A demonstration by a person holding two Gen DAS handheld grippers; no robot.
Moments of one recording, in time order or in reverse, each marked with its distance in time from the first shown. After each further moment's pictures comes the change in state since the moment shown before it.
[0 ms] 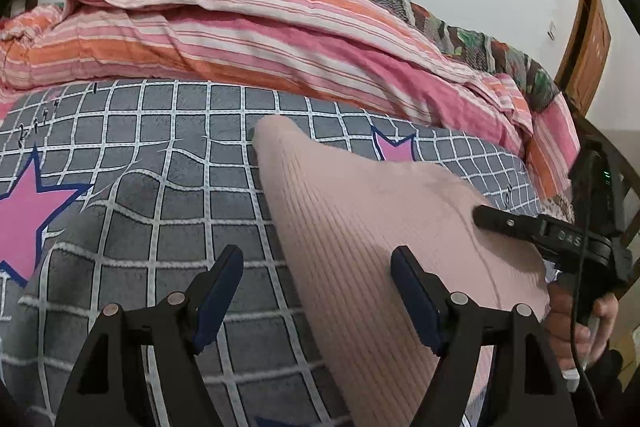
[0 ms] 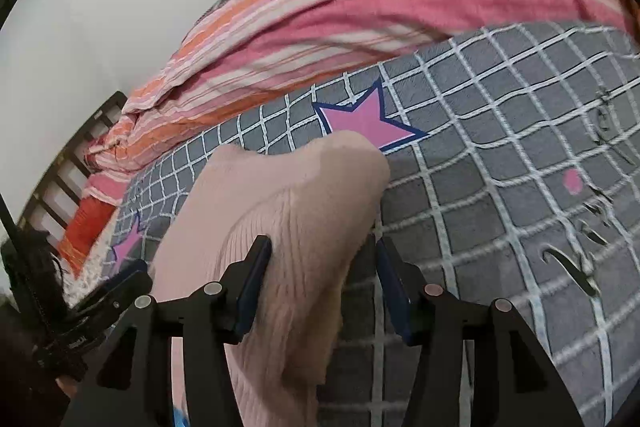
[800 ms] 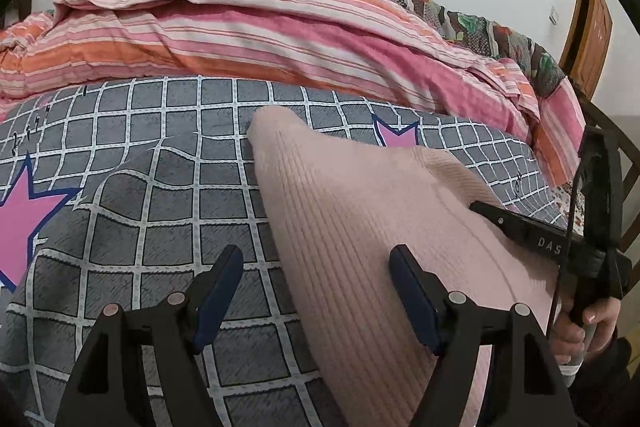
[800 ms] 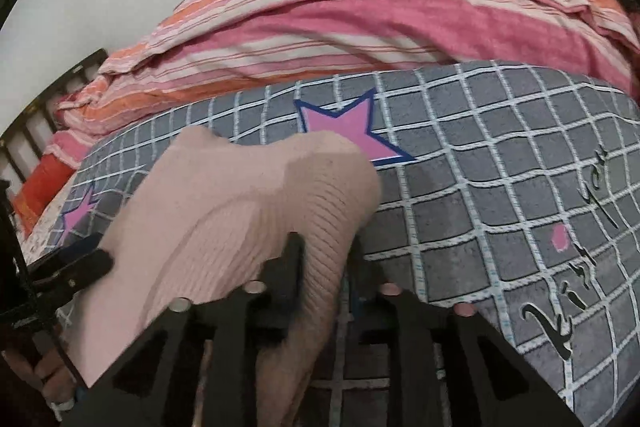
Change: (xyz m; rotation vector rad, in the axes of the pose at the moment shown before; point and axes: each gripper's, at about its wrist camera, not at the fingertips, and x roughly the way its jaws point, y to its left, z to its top) left arm 0.015 -0.013 -0.005 0.042 0.020 0.034; right arm 0.025 0.012 0.004 -0.173 -0.029 -0.180
